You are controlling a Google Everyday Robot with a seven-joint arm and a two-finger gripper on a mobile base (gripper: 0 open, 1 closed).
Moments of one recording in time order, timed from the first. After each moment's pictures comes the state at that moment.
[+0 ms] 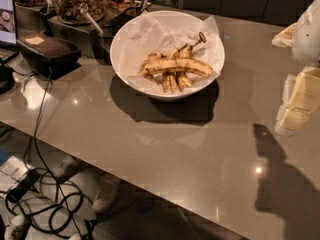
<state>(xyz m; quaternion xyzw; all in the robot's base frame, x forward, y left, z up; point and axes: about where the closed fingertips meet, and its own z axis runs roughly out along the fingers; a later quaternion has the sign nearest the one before) 0.438 -0.217 0.976 -0.60 0.78 -0.03 0.16</state>
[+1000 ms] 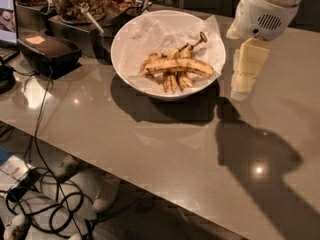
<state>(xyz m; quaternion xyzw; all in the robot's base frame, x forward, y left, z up) 0.519 -0.165 0.961 -0.64 0.76 0.02 0.11</state>
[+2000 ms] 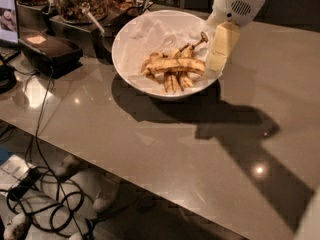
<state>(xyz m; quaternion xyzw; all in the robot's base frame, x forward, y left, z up) 0.583 -0.129 0.962 -0.63 0.76 0.06 0.15</state>
